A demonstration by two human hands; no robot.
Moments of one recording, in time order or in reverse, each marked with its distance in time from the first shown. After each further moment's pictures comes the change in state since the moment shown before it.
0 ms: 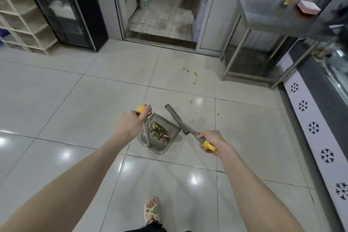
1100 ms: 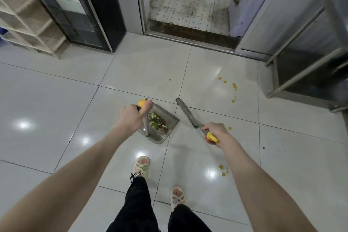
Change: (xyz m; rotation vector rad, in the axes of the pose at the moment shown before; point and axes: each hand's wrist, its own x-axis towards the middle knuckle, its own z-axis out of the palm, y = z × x) left_hand 0.561 -0.047 -0.177 0.052 -0.039 -0.120; right_hand 0.331 -0.421 0.295 -0.005 0.045 0.134
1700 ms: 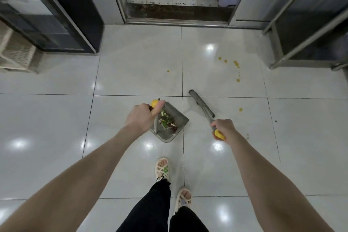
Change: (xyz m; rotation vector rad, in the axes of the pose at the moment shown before) left_hand 0.162 -0.027 -0.059 0.252 -0.312 0.133; right_hand 0.065 -0.051 0.120 0.107 0.149 0.164
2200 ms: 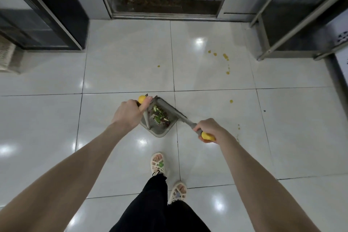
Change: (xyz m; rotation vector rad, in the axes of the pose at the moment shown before) left_hand -0.001 -0.017 -0.002 0.022 0.019 0.017; right_hand -0.047 0.014 0.016 -0.200 -0.227 0.011
